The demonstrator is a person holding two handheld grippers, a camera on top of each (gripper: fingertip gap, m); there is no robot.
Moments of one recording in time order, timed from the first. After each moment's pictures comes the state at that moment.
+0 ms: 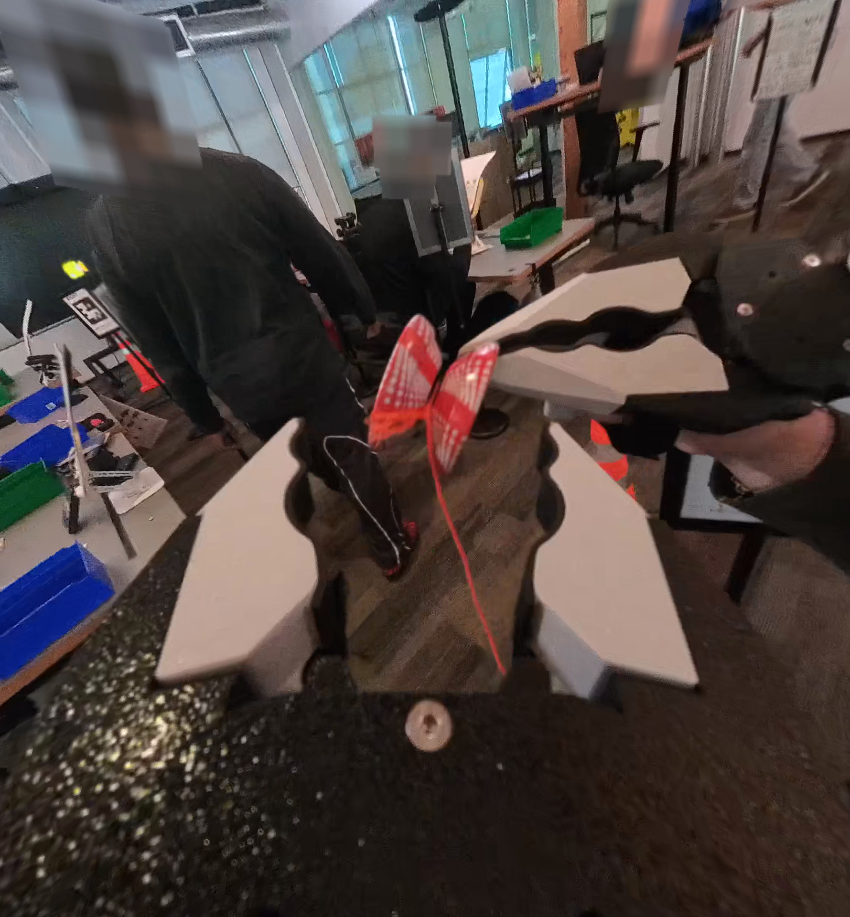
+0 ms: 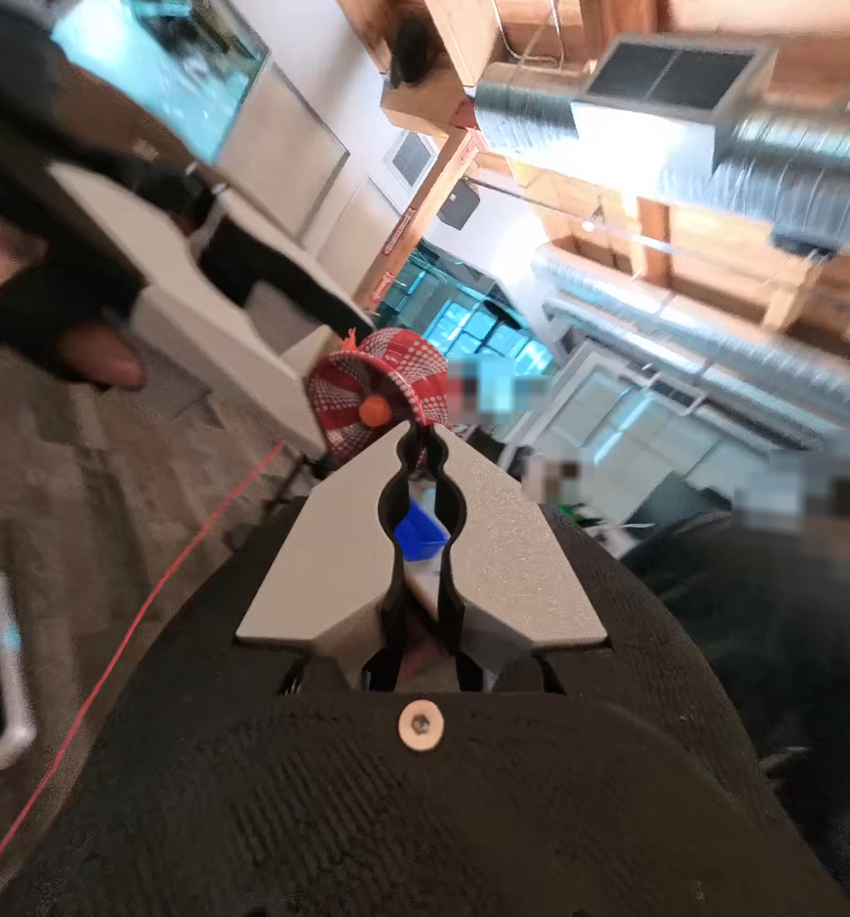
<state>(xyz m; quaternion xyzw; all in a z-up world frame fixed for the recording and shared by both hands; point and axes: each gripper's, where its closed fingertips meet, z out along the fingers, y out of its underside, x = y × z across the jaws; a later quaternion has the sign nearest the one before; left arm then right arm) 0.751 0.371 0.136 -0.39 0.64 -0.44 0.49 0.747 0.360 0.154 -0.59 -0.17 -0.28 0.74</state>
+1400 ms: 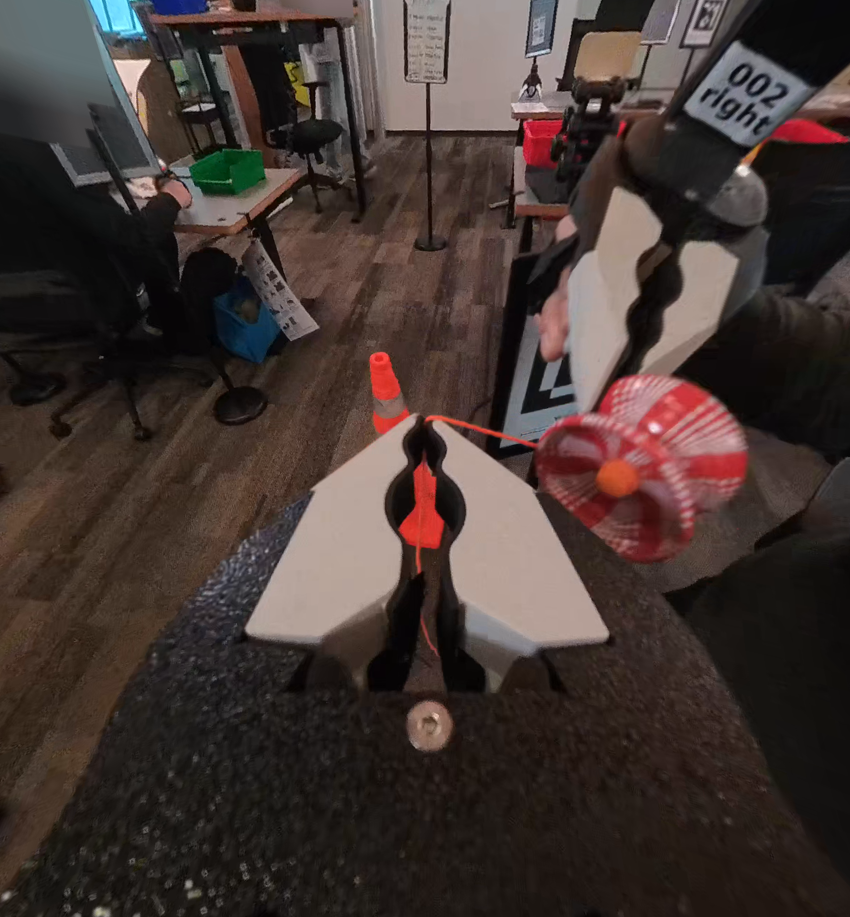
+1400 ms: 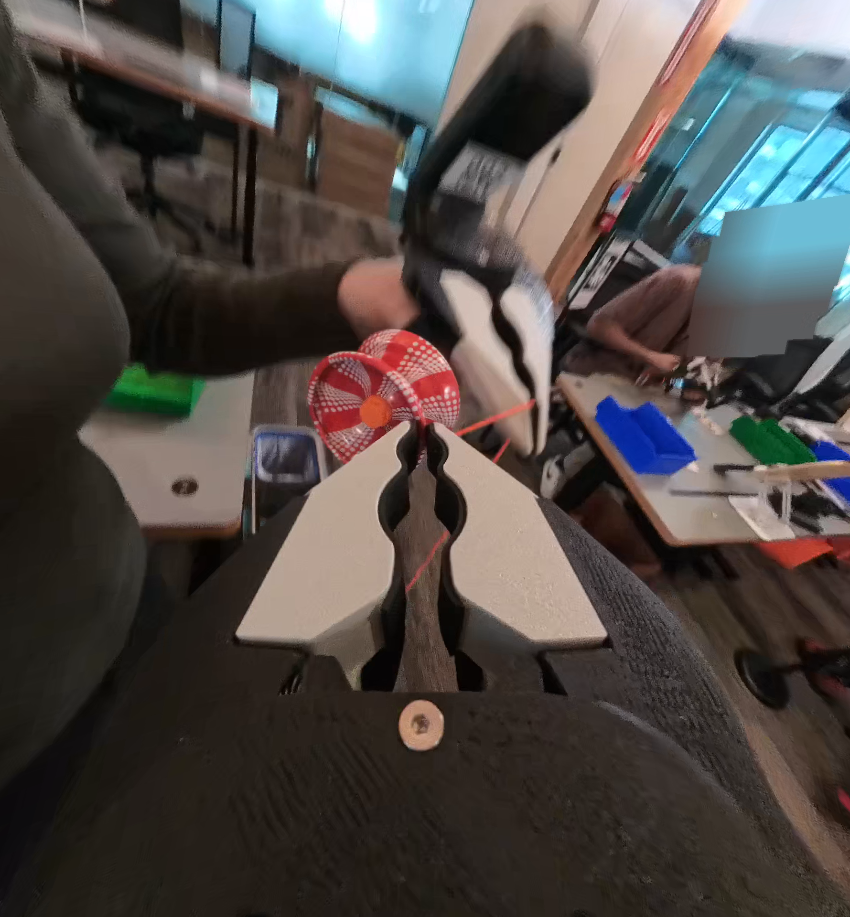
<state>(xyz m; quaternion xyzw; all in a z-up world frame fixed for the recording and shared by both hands) 0.810 0.352 0.060 -0.28 0.76 -0.55 0.22 0.746 0.324 0.078 -0.74 -0.24 -0.03 0.63</state>
